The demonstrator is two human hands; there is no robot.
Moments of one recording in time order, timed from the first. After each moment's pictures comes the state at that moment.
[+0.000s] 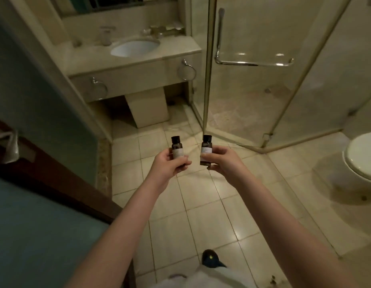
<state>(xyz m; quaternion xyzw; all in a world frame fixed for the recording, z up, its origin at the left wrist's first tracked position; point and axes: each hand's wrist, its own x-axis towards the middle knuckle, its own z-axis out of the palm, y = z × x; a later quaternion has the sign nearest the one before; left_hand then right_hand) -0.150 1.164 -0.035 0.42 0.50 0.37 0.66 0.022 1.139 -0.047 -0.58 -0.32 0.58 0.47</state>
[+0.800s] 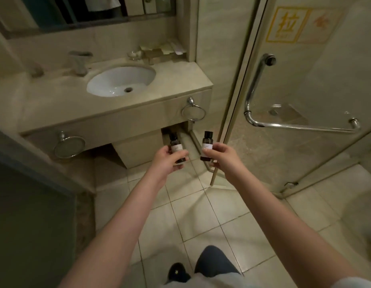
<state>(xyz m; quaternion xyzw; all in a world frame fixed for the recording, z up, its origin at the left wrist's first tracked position) -0.127 1.713 -0.038 0.45 0.51 0.32 0.66 0.044 1.674 -0.054 -0.64 -0.32 0.51 0.47</state>
